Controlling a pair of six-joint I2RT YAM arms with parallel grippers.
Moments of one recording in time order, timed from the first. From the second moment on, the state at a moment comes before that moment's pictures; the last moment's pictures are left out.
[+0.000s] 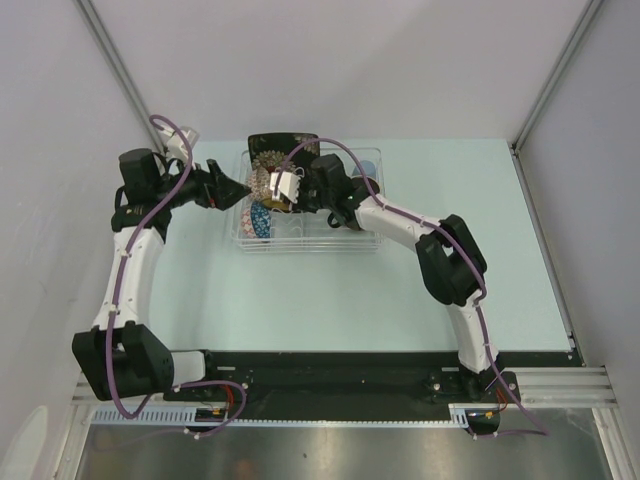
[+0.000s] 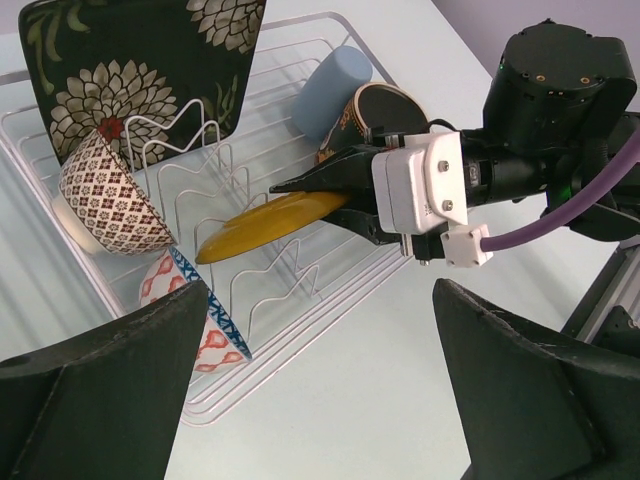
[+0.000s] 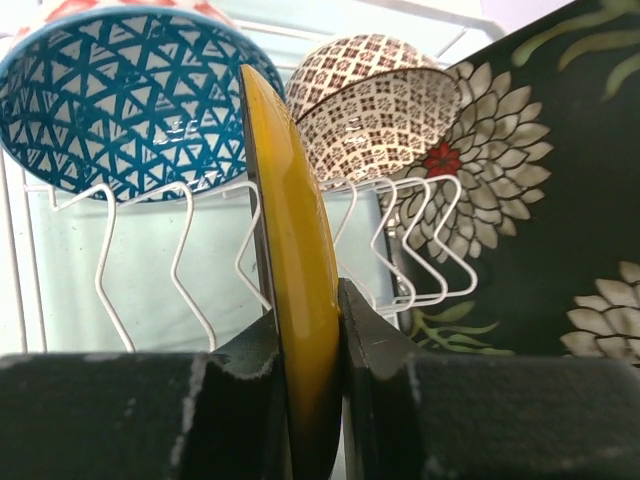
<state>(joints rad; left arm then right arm) 0.15 1.28 1.19 -0.33 0.90 -0.09 0.72 2.13 1.71 -0.02 -0.35 -0.79</state>
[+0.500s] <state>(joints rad) 0.15 1.29 1.19 -0.33 0.90 -0.09 0.72 2.15 1.70 0.04 -0.35 -0.68</state>
